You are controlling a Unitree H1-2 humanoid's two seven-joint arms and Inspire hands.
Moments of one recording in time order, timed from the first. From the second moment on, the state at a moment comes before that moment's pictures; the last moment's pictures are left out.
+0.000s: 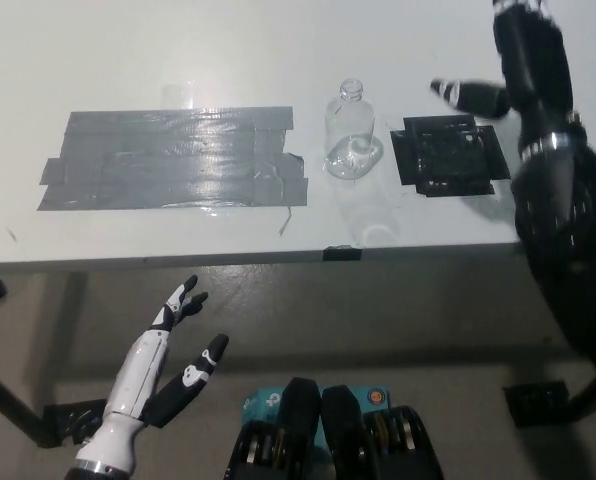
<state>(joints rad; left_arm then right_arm) -0.06 0.17 -0.10 0.01 0.36 -0.21 0.02 -0.74 -0.29 0.29 0.13 -0.54 0.27 -0.16</state>
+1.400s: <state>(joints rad) 0.03 0.17 -0.10 0.04 0.29 -0.22 0.02 -0.11 -0.23 0.31 0.01 -0.45 0.00 -0.08</state>
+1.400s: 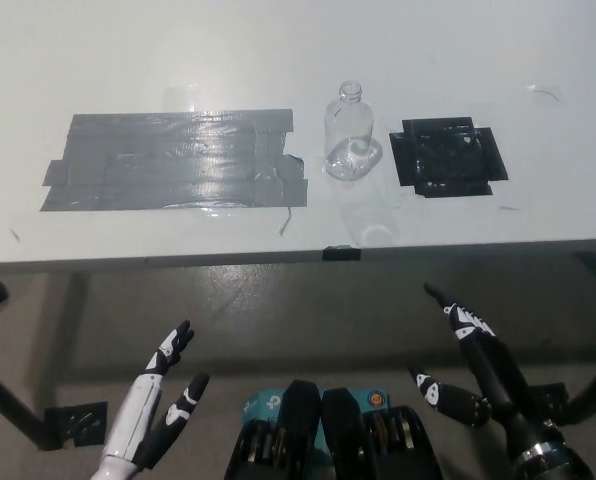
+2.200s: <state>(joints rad) 0.03 0.17 -0.10 0.04 0.31 -0.23 0.02 -0.12 -0.23 0.31 0.01 -0.45 0.01 -0.02</state>
